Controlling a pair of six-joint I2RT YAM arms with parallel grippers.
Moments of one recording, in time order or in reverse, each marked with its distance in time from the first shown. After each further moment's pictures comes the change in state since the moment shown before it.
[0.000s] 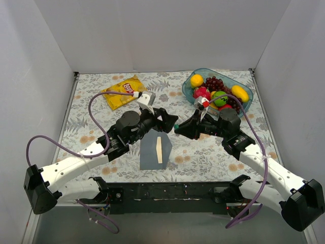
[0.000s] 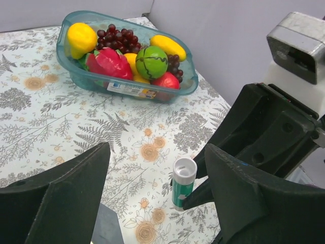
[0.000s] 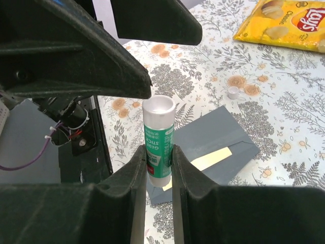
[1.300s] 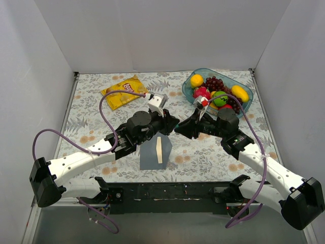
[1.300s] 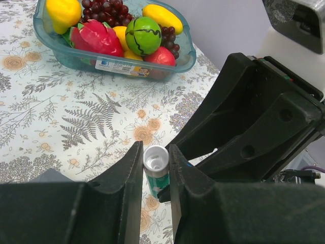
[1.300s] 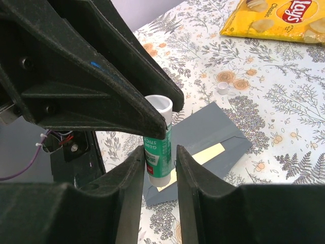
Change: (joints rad) left arm -0.058 0.101 0.056 -0.067 -0.015 -0.008; right arm 0.005 0.014 0.000 -0.021 0.083 0.008
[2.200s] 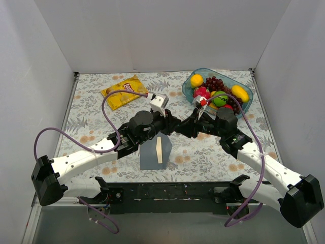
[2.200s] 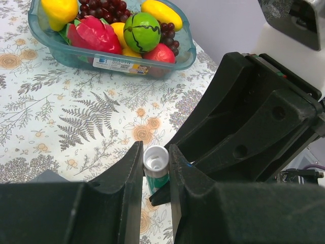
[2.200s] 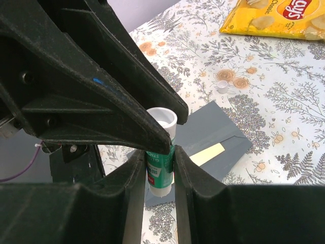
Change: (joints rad) left arm 0.001 0.028 0.000 0.019 0.015 0.000; right arm 0.000 0.029 0.000 0.019 0.000 0.007
